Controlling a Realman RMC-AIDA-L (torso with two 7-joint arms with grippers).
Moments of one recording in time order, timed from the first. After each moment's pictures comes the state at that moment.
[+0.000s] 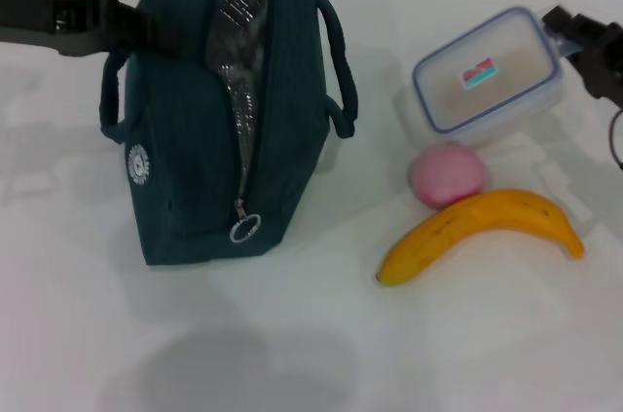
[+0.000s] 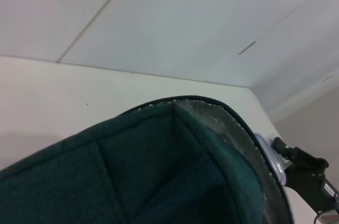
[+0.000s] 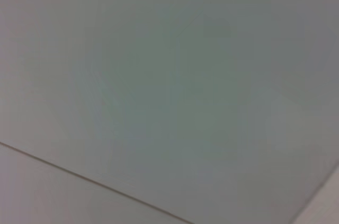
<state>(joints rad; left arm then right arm) -0.65 -1.96 0.65 1.07 2.14 1.78 -2.54 0.59 2.03 -1.05 -0.06 -0.80 -1.25 1.67</state>
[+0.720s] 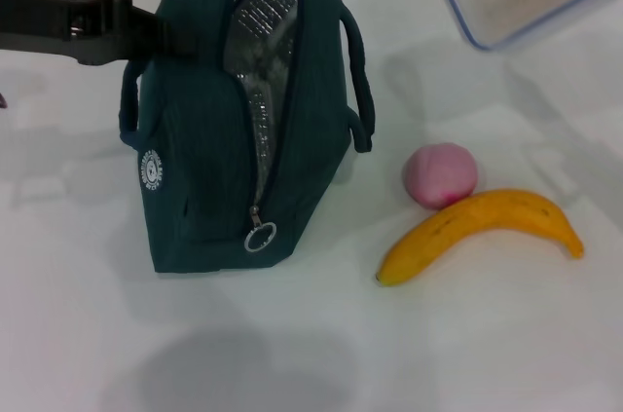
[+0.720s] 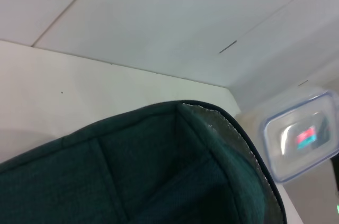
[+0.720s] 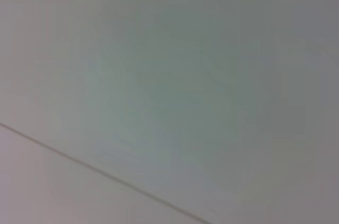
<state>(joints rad) -0.65 -1.96 0.65 1.01 2.10 1.78 -2.54 0.60 2.03 -1.05 -0.13 -0.64 -1.53 1.72</state>
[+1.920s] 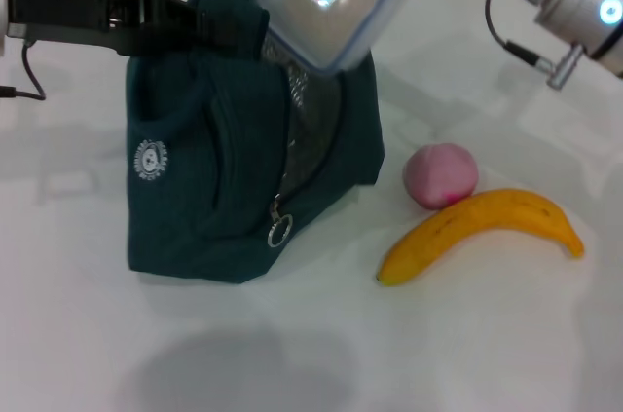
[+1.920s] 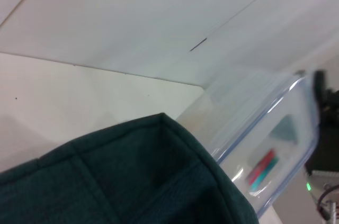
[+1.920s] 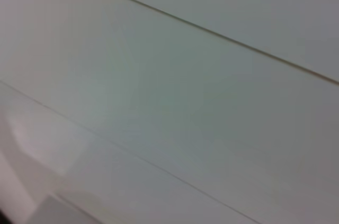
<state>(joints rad) -0.68 -2.00 0.66 1.00 2.07 1.78 -2.52 0.90 2.03 -1.33 -0.07 -0.64 -1.42 1.79</state>
